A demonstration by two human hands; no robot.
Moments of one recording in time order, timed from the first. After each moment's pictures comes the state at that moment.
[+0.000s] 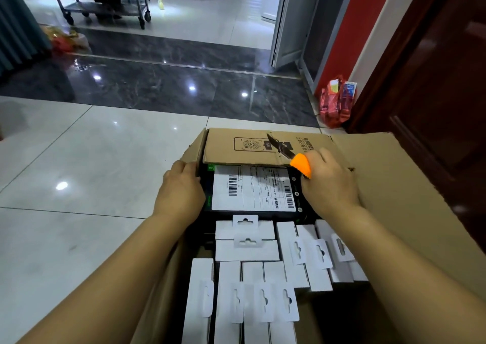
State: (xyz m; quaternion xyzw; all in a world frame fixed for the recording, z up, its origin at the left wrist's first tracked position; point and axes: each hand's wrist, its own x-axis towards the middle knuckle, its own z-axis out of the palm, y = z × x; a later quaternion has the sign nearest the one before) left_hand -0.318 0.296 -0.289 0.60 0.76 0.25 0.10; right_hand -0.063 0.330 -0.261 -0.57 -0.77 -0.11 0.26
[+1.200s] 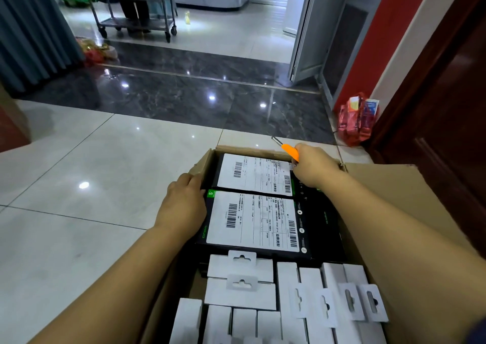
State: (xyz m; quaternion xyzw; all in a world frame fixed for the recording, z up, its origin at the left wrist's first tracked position) left_hand -0.316 0.329 -0.285 0.59 0.77 0.22 0.09; right_hand -0.085 0.452 -0.230 -0.63 -0.77 0.10 0.04
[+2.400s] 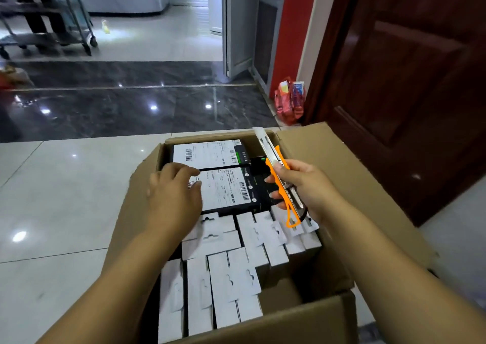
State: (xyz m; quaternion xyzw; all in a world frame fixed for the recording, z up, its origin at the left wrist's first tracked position) left_hand -0.256 0.254 -0.235 0.67 0.68 0.29 0.05; right_hand -0.030 0.255 -0.204 -0.58 -0.46 0.53 0.42
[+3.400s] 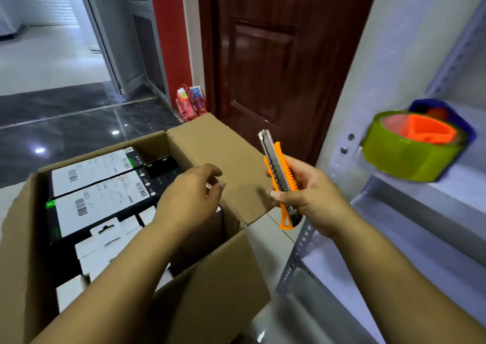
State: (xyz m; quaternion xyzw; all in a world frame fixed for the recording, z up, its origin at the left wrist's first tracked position) left_hand -0.105 0.182 -0.208 0.85 0.41 0.26 0.18; right_hand 0.076 0.072 -0.199 -0.62 -0.44 0.36 0.54
